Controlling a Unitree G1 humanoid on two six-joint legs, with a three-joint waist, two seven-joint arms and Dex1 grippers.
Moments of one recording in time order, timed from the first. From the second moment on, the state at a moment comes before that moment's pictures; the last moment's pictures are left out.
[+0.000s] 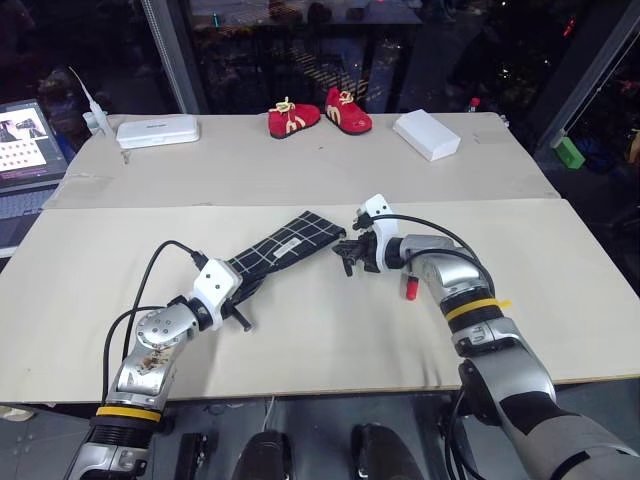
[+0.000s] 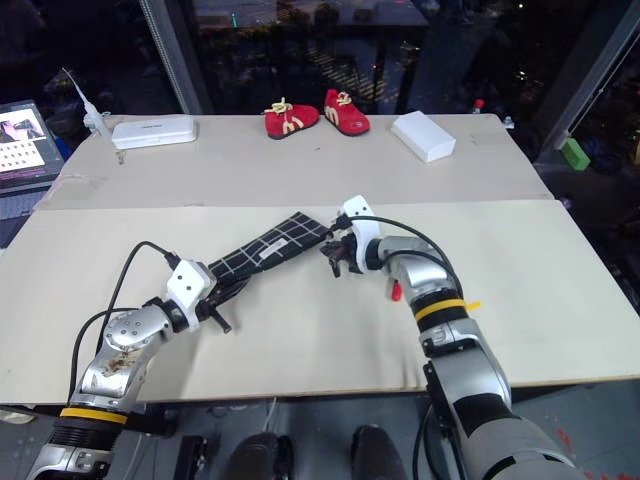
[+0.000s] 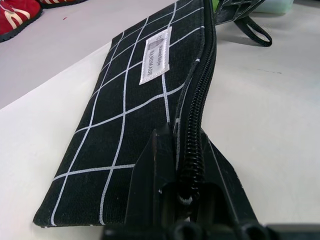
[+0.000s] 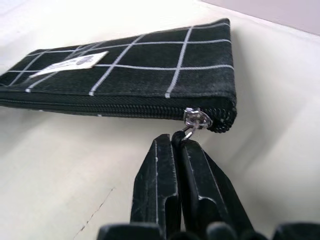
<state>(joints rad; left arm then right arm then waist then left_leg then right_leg) -0.20 0.50 -0.01 0.06 -0.16 0.03 -0.68 -0.88 -0.26 0.15 0.56 0.17 0.56 0.79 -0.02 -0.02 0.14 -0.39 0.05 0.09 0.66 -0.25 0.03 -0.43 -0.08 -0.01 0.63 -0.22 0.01</state>
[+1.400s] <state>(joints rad) -0.26 0.44 -0.06 0.06 -0.14 0.07 -0.69 -0.81 -0.34 0.33 0.15 0.18 0.67 1.10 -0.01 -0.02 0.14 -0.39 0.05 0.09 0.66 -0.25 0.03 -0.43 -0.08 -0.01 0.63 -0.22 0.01</state>
